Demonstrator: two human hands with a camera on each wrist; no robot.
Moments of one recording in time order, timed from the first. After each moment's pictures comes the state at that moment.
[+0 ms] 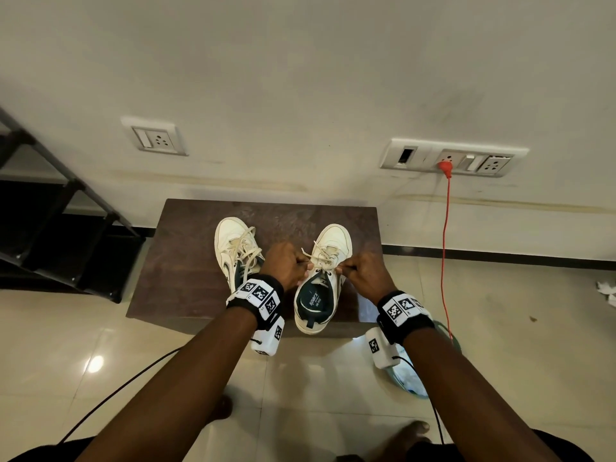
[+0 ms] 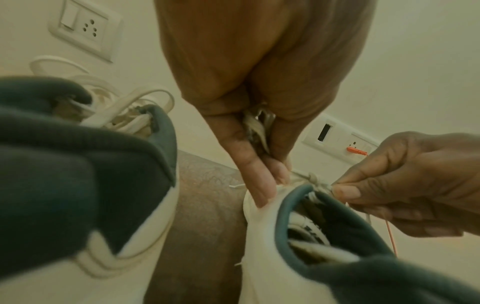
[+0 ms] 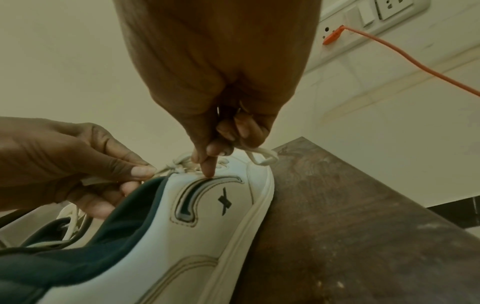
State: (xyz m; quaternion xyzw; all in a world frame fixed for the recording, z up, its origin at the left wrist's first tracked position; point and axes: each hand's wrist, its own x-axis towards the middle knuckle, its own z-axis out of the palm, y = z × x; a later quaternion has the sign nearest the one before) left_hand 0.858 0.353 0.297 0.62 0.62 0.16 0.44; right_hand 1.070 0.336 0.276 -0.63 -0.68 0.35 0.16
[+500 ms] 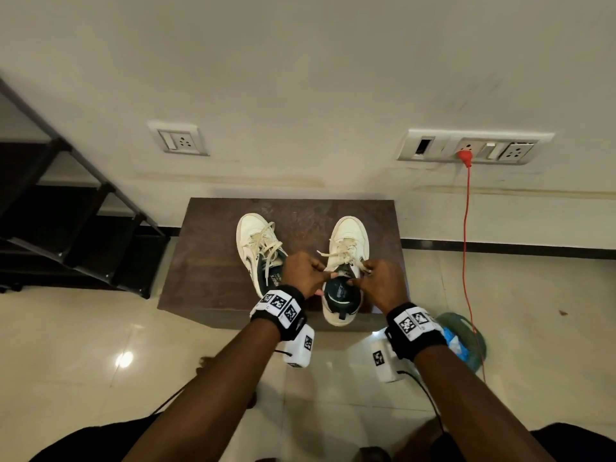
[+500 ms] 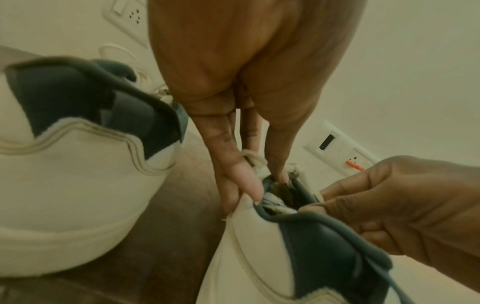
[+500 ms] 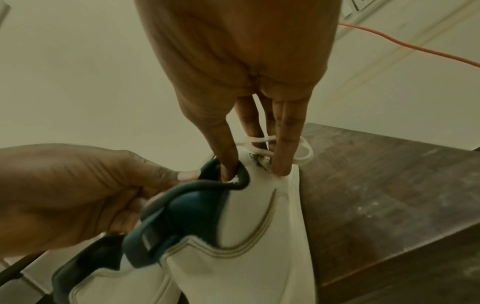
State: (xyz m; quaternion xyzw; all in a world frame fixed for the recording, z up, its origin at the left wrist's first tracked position) left_hand 0.855 0.318 0.288 0.54 0.65 0.19 0.51; right_hand 1.045 0.297 0.276 -0.73 -0.58 0.32 0.18
